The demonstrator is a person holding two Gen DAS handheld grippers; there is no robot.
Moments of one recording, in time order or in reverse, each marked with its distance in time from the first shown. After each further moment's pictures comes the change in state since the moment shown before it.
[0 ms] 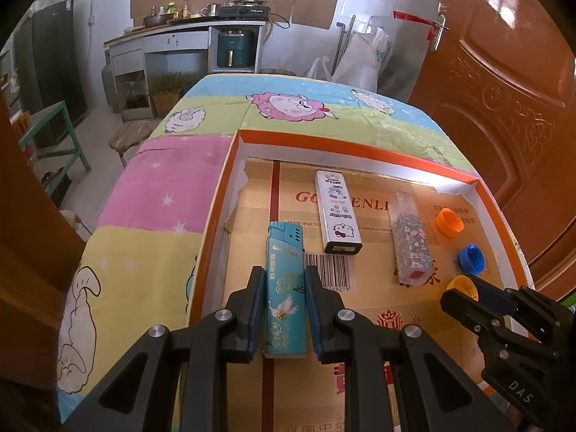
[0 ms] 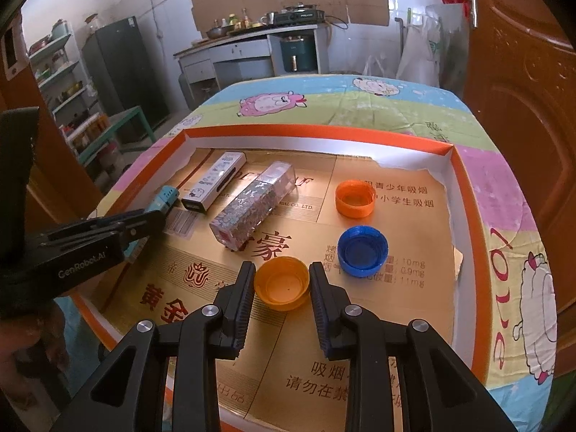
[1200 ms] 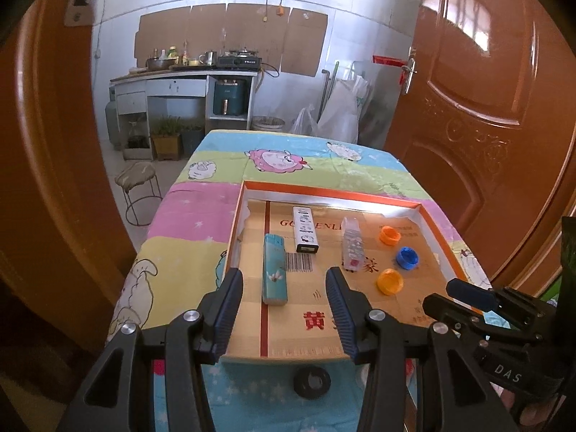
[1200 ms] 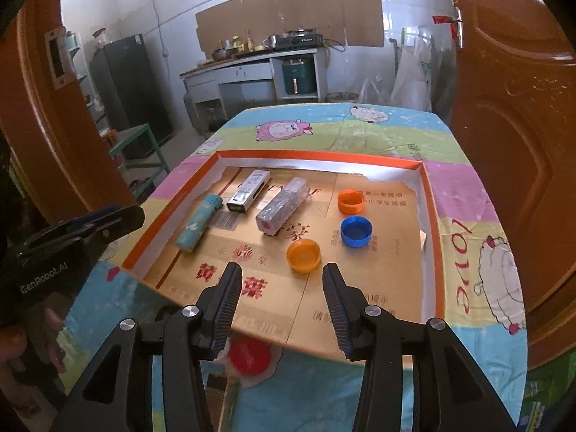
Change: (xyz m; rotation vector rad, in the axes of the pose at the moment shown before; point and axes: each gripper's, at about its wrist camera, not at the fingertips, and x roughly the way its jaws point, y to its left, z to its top) left arm -0.115 -0.002 -0.034 0.016 -0.203 -0.041; right arm -0.088 0.024 -0.024 0.008 -0.089 -0.002
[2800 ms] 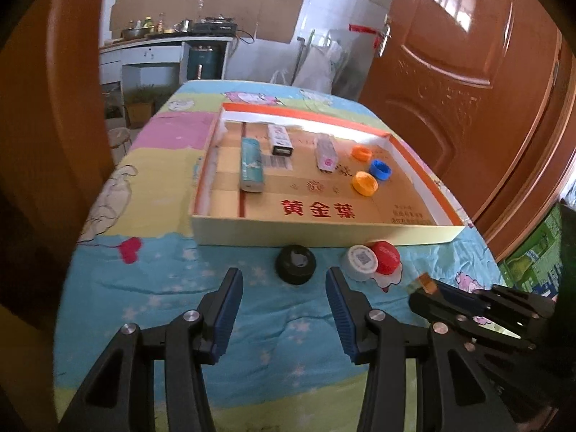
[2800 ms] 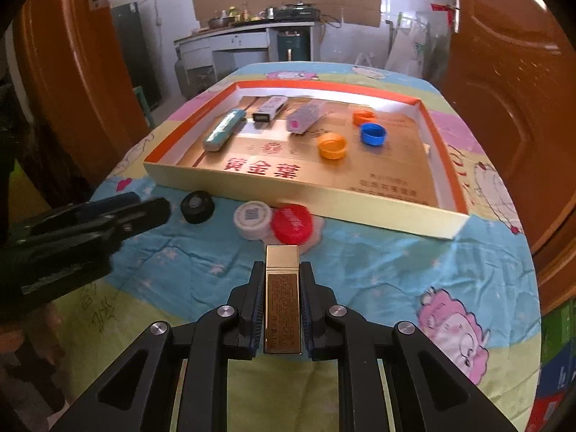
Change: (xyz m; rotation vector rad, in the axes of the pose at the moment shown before) left arm -0.004 -0.002 -0.076 0.030 0.147 -0.117; right arm -0.017 0.045 -0.082 -0.023 0.110 -0.088
